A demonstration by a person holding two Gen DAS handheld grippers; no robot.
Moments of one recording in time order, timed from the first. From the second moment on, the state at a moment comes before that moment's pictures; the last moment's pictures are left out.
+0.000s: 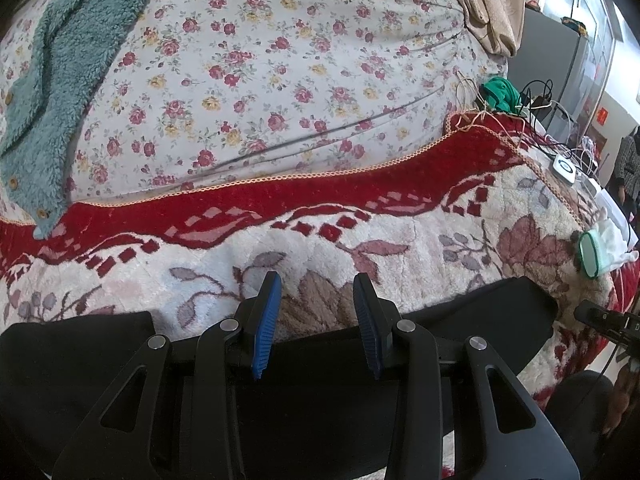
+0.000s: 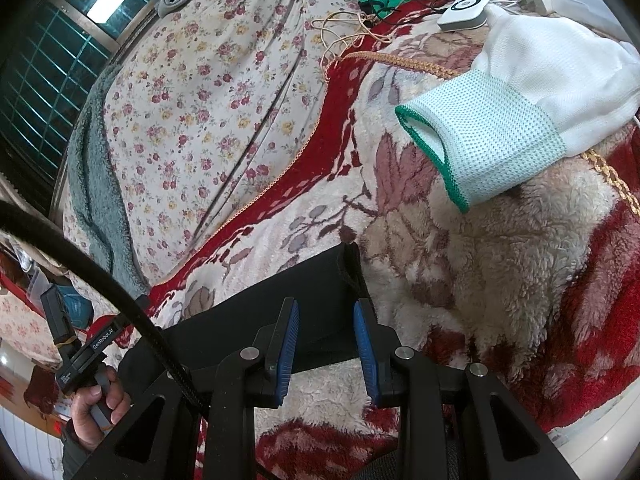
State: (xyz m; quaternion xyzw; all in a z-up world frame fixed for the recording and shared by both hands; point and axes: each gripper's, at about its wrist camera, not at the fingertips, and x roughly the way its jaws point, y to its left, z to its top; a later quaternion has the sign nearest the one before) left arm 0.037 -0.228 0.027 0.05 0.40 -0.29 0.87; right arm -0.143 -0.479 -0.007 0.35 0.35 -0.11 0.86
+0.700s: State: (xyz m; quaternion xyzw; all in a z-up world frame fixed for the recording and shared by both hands) left arm 0.008 -0.243 0.047 0.14 0.29 -0.26 0.91; right arm -0.173 -0.438 0.057 0.18 0.23 -0.24 0.92
